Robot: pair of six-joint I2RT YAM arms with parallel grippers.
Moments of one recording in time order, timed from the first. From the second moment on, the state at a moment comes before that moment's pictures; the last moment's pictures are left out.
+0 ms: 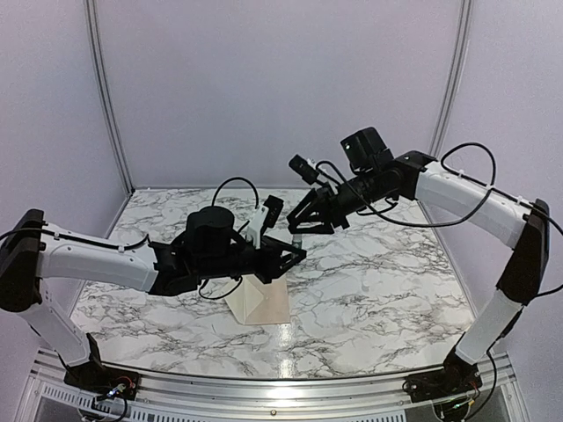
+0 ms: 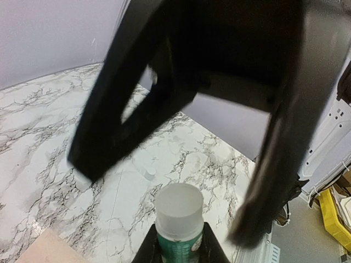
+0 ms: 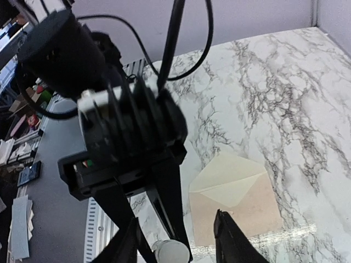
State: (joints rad) left arm -1.06 1.60 0.96 0.42 0.14 -0.41; right arm 0.67 1.65 1.52 -0.68 -0.92 -0.29
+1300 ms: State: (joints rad) left arm -1.05 1.68 1.00 1.00 -0.27 -0.53; right arm 0.82 1.51 1.45 -0.50 -0.25 -0.37
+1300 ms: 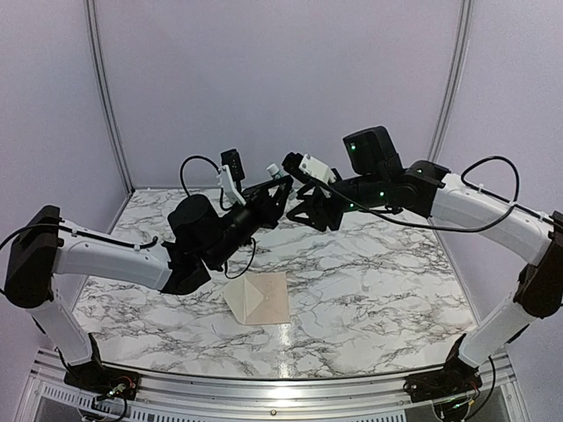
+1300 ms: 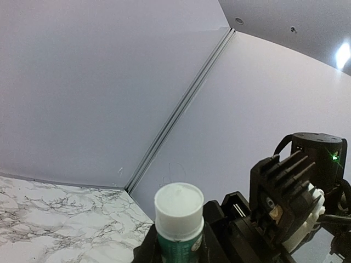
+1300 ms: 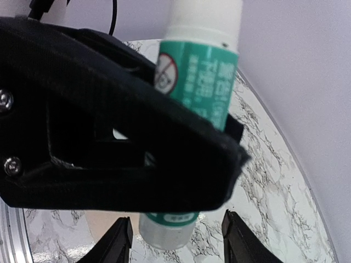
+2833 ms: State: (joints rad) left arm -1.00 1.74 1.06 1.06 -0.02 -0.63; right arm 0.64 1.56 1.51 -0.54 -0.89 -0.28
